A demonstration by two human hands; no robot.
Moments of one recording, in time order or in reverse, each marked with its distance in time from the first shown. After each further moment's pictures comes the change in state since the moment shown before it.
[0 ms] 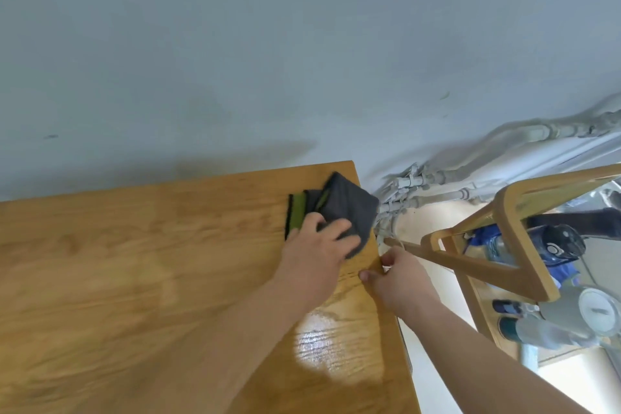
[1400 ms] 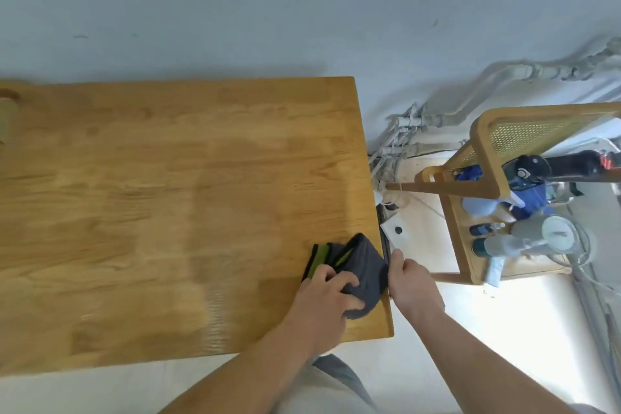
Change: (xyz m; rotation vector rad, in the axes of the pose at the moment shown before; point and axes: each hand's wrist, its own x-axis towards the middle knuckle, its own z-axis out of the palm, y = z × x) left_hand -0.269 0.179 0.068 -0.257 -0.262 -0.035; right_hand -0.160 0.206 0.042 -0.047 0.037 -0.009
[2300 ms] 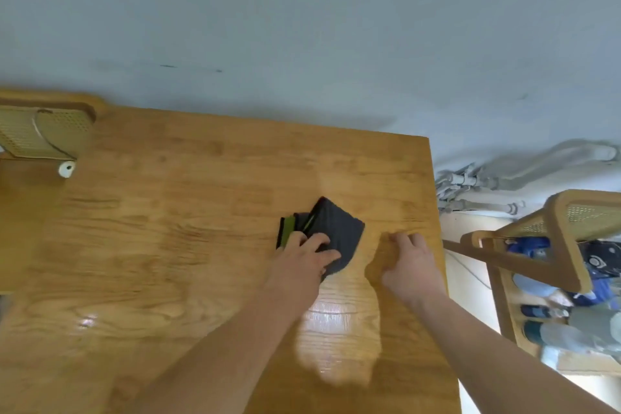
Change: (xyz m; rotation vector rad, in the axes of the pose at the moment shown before) left_hand 0.019 -0.171 -0.119 0.095 0.240 -0.291; right_hand 0.025 -0.199 0.020 -0.299 0.001 -0.411
